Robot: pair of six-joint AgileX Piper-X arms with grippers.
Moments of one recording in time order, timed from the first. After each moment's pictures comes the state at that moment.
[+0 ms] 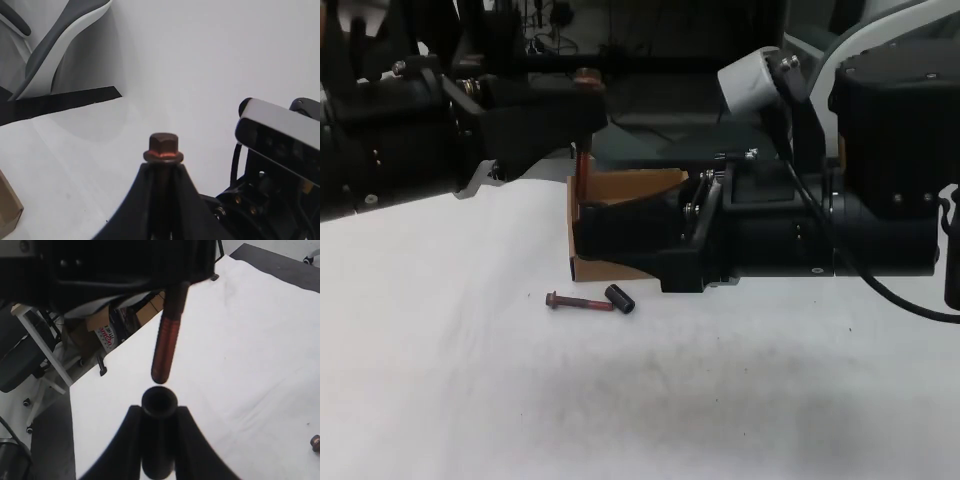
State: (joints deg) left arm -20.5 61.4 -40.8 -10.3 41.3 -26.7; right arm 40.9 74.3 -49.2 -2.1 -30.8 15.6
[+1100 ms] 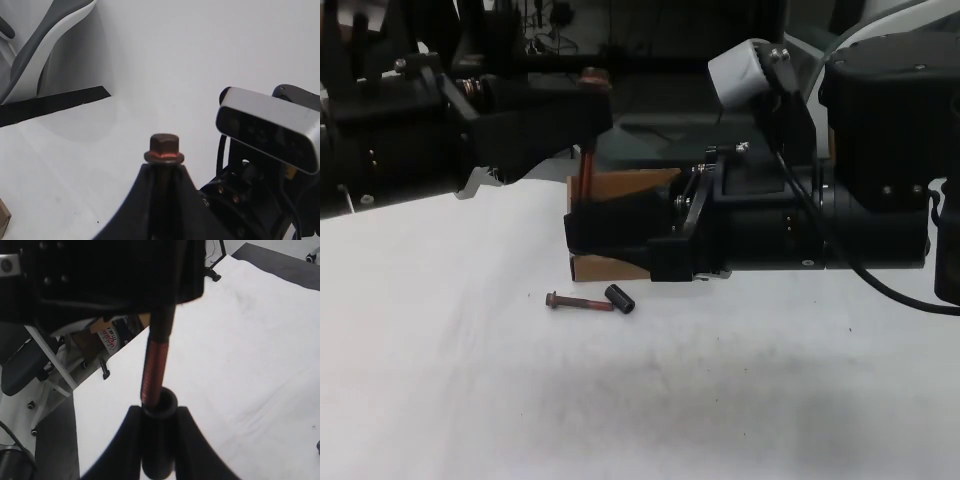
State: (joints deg) left arm -20.5 61.4 -40.9 -10.9 44.7 -25.7; right arm 41.0 75.1 -50.5 -2.0 -30.8 16.7
